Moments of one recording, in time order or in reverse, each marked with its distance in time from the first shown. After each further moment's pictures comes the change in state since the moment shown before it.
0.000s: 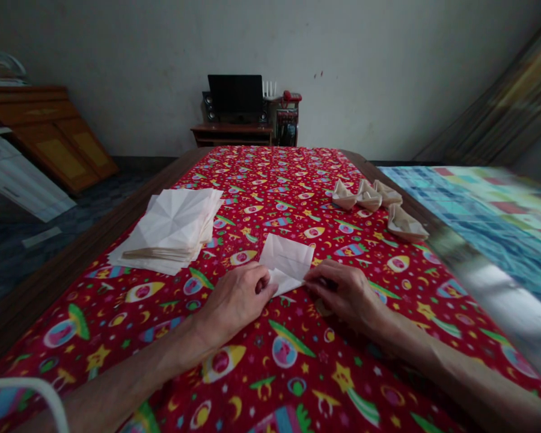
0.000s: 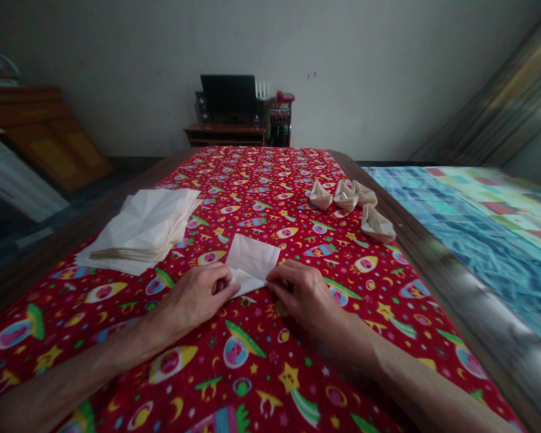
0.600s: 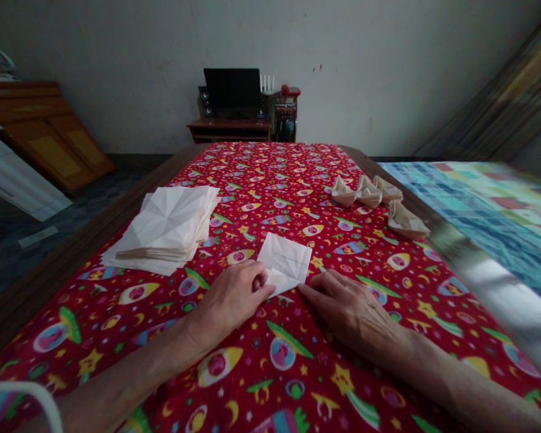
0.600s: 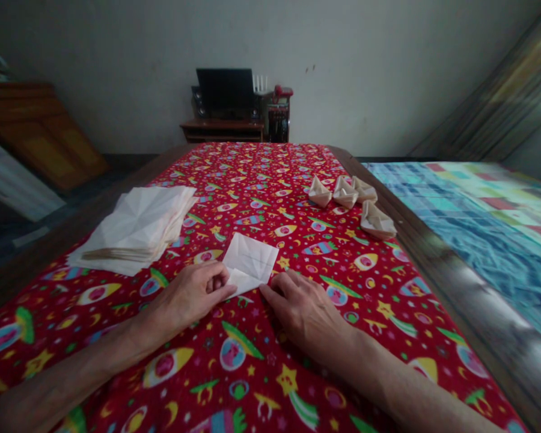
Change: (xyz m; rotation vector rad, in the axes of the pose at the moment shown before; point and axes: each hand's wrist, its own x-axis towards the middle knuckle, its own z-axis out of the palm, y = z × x) left_hand 0.002 -0.008 0.001 -0.035 -0.005 0.010; right_hand -0.016 -0.014 -0.005 -0.550 -0.168 -0.274
